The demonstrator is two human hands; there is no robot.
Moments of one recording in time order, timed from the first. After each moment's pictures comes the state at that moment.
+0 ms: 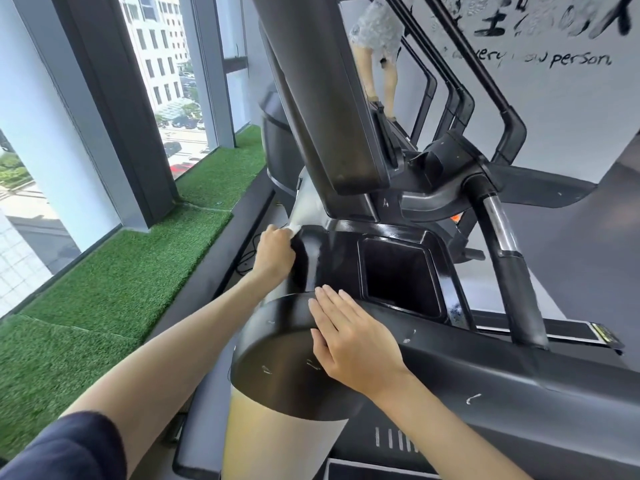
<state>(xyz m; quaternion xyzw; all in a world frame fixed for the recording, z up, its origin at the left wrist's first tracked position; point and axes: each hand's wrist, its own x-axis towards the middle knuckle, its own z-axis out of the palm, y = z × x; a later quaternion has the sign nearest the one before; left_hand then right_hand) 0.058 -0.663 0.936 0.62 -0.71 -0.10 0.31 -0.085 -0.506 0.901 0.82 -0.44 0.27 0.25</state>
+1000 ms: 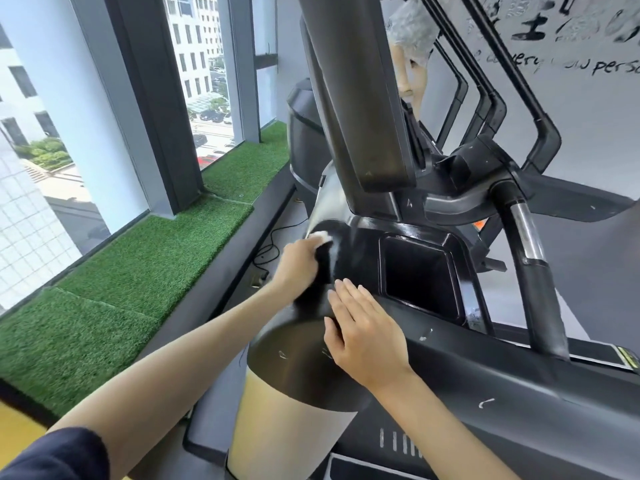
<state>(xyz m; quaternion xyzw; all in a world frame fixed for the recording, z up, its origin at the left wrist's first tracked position) 0.056 -0.617 0.932 0.58 -0.69 -0.24 0.36 -0.074 -0.502 0.903 0.80 -0.49 0.28 0.22</state>
